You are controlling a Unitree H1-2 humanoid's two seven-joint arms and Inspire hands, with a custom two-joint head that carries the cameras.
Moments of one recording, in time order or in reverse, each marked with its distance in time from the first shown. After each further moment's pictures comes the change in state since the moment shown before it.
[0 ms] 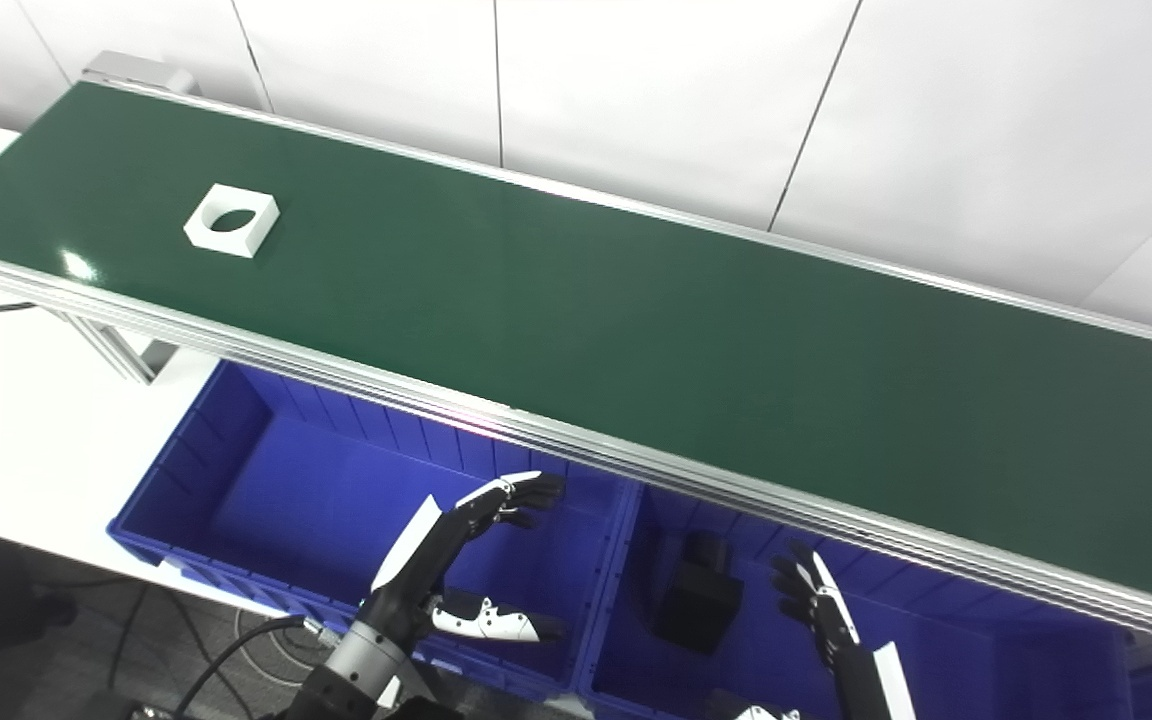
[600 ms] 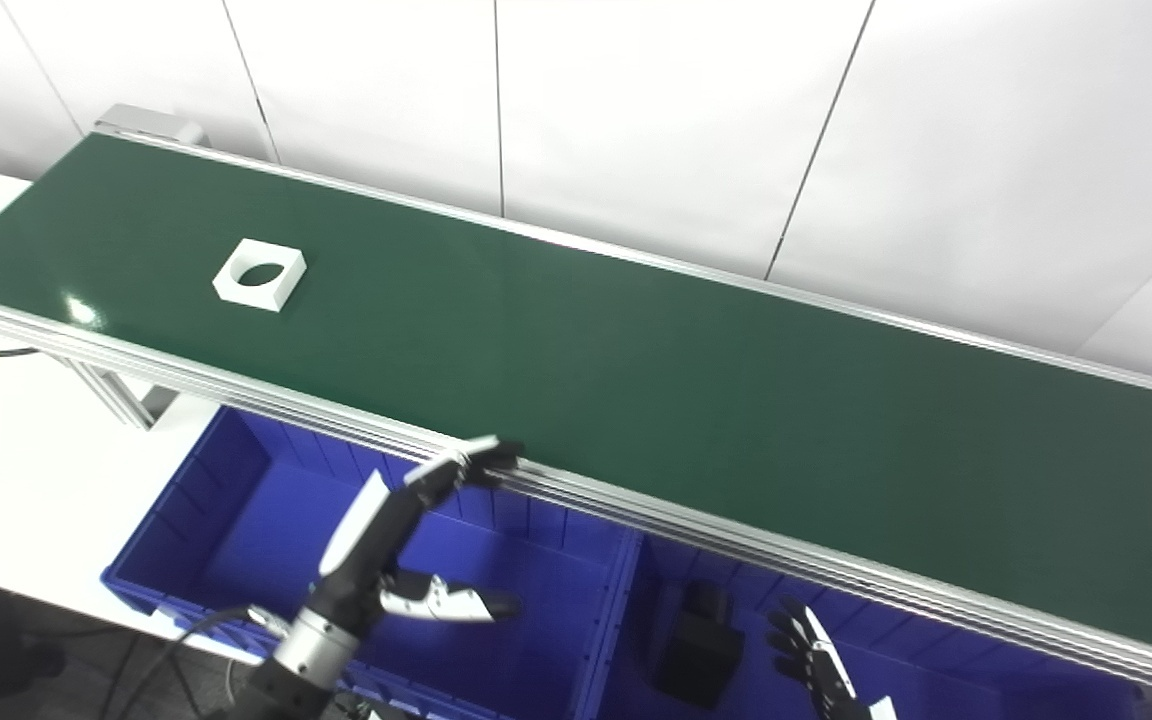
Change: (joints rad) left arm -0.037 0.106 0.078 -0.215 -0.032 0.000 0.007; right arm -0.018 0.006 0.007 0.040 -0.005 -0.008 -0.007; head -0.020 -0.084
